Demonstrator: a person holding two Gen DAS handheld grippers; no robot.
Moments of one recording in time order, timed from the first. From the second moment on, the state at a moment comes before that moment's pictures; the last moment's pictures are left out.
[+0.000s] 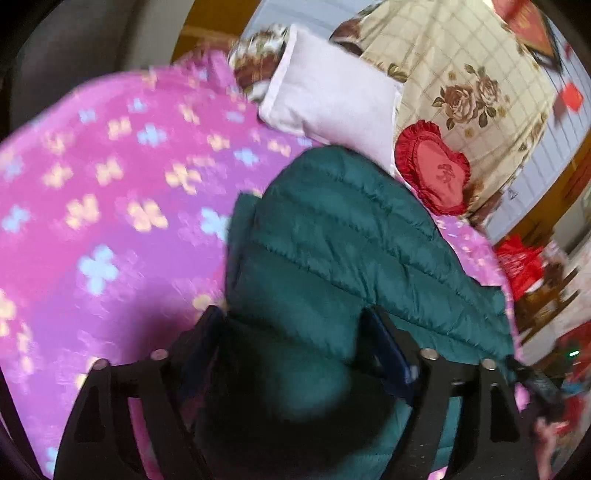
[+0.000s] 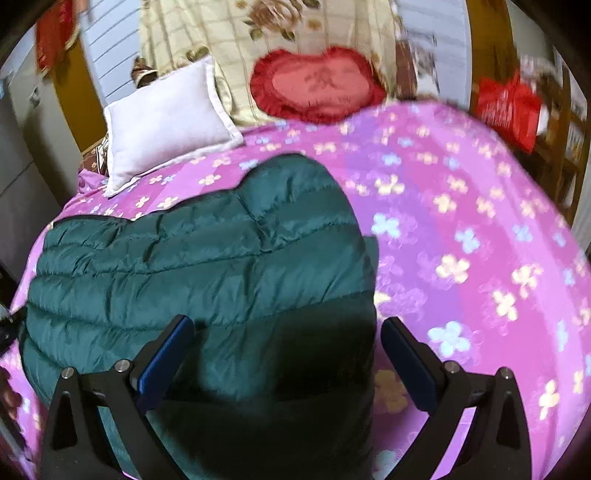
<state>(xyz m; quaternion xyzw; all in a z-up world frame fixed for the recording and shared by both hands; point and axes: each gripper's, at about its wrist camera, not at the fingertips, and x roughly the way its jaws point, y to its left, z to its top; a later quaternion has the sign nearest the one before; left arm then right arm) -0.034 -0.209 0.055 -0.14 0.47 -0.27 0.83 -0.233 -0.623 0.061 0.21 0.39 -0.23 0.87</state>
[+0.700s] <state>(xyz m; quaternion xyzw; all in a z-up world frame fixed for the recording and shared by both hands) -0.032 -0.229 0.058 -0.15 0.48 -0.33 0.80 -0.217 -0.659 0.018 0.35 0.36 -0.09 0.86</state>
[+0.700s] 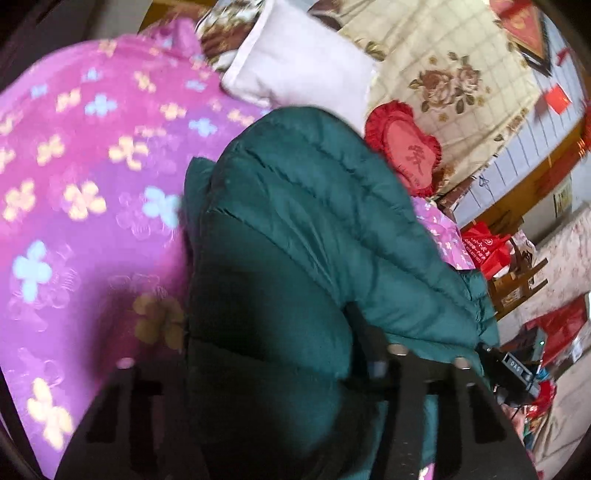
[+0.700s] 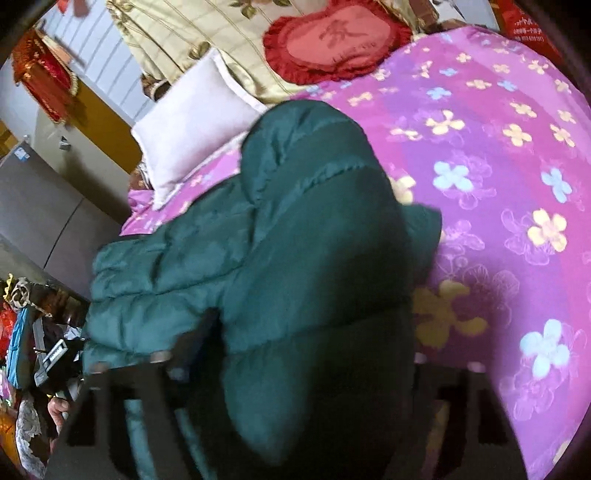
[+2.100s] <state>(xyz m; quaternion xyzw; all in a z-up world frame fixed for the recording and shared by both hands) -0.289 -0.166 0.124 0.06 0.35 -0.17 0.92 -0.412 -0.408 0.149 0.14 0.29 -0.19 0.93</state>
